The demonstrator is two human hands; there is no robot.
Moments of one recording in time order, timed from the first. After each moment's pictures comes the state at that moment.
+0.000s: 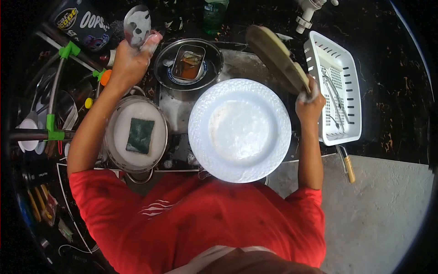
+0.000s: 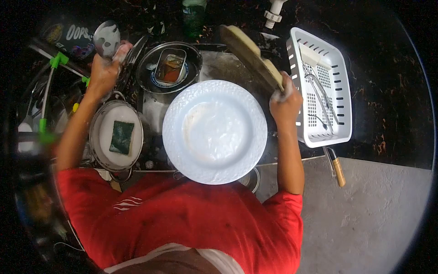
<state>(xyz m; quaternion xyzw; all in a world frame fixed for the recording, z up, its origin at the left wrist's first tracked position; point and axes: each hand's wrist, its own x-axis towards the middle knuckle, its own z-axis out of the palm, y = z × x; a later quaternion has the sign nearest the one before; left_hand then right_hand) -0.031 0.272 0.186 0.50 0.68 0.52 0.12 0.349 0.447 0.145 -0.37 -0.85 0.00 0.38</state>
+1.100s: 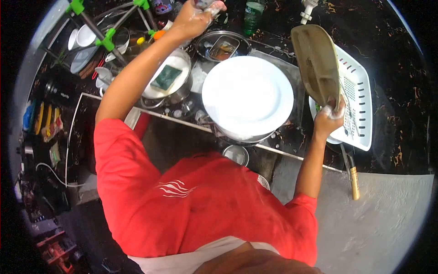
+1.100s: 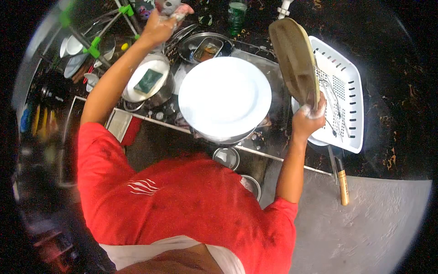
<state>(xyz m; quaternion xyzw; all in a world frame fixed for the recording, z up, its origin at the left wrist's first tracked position) 0.079 0.244 0.235 0.51 0.63 0.59 -0.02 0.439 0.402 0.137 -0.31 -0.73 0.12 0.60</state>
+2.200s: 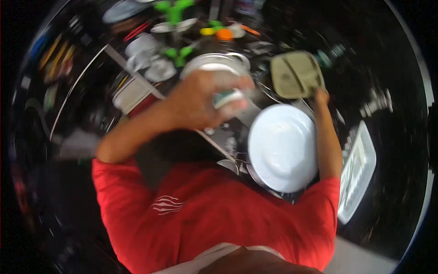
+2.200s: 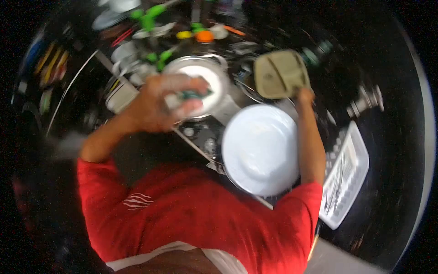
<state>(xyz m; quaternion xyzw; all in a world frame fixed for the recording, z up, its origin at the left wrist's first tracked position) 0.088 0.064 0.222 0.55 0.69 0.47 -0.03 0.128 0.520 0.084 -0.46 -0.67 0.54 0.23</state>
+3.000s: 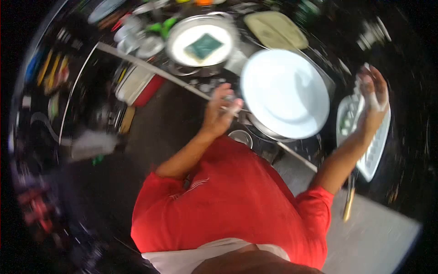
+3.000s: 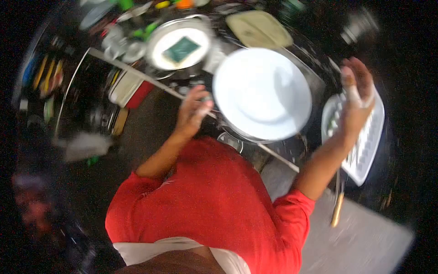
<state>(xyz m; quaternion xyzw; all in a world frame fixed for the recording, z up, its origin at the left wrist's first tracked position) 0.246 0.094 0.047 0.15 0.66 0.71 0.19 0.357 0.382 0.245 -0.20 -0.76 0.43 0.43</state>
